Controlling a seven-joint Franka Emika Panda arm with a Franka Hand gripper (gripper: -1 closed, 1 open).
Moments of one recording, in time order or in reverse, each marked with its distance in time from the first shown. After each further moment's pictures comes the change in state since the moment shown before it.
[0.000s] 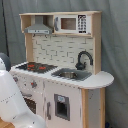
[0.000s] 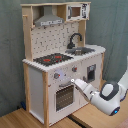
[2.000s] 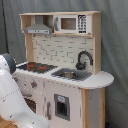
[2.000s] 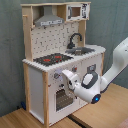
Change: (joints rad) arm -0.237 -0.080 -0.003 0.182 -0.036 0.280 0.332
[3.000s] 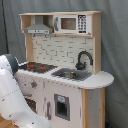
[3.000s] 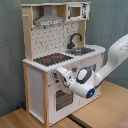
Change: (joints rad) arm -0.085 -0.024 0.000 0.078 -0.065 0.103 -0.080
